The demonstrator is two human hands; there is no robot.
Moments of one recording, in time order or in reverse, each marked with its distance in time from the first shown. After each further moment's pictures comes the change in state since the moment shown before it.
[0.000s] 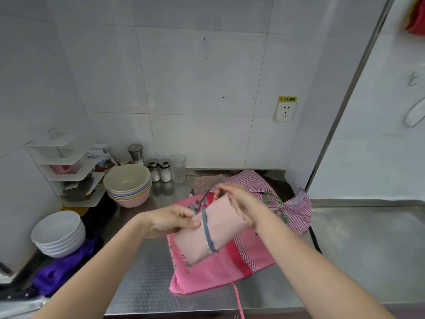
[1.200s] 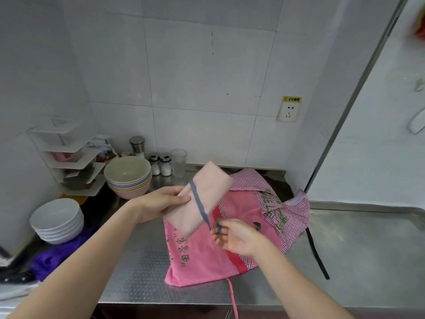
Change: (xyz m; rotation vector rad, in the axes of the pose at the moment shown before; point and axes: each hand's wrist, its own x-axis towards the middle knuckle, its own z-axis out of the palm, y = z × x) left_hand 0.000 -0.006 -0.024 -0.136 0.248 0.101; right_hand -0.038 0.059 -0.015 -0.083 0.056 0.314
